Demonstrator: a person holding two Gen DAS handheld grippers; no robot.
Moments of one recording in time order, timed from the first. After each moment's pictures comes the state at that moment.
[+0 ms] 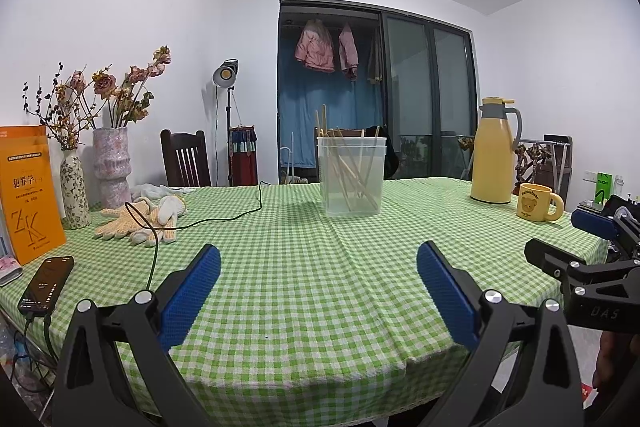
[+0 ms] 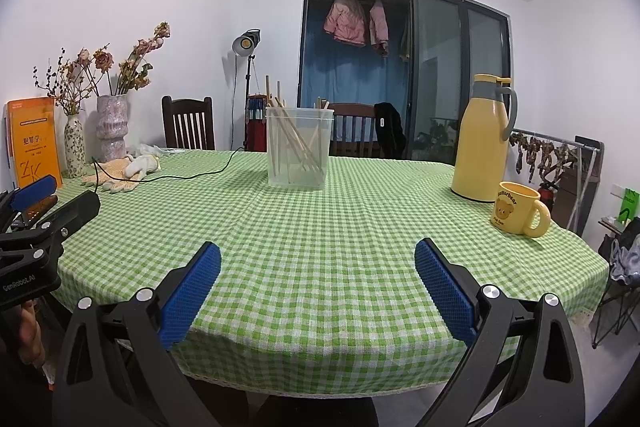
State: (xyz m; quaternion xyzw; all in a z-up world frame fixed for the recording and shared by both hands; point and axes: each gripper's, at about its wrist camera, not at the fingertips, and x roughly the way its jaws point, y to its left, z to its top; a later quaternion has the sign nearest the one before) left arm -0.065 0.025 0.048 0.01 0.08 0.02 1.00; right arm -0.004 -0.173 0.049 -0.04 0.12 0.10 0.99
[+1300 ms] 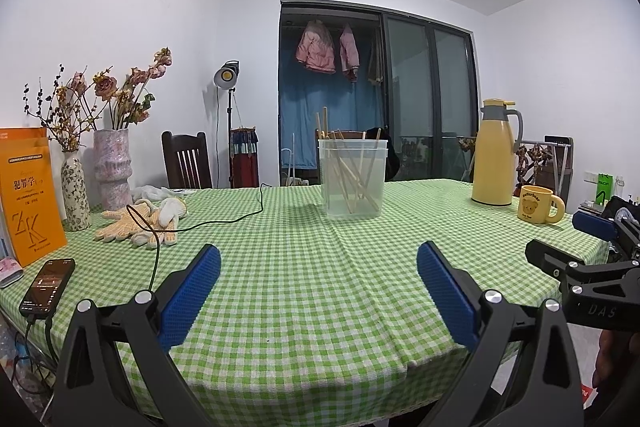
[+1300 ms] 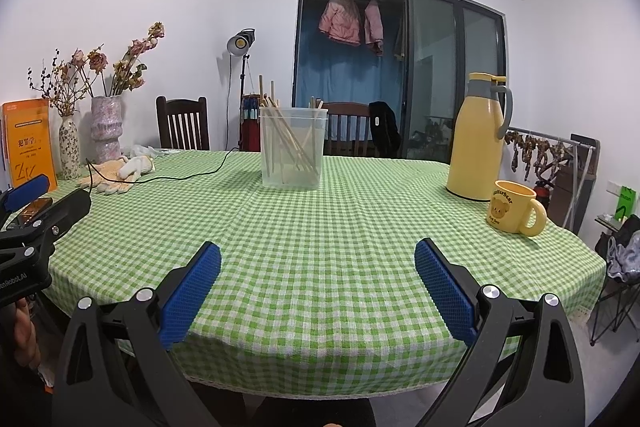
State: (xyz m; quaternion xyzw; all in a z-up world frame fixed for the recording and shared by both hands) left arm -0.062 0.029 0.048 0.01 0.08 0.02 1.00; right arm -0.002 -0.171 0.050 -0.04 0.12 0.09 0.99
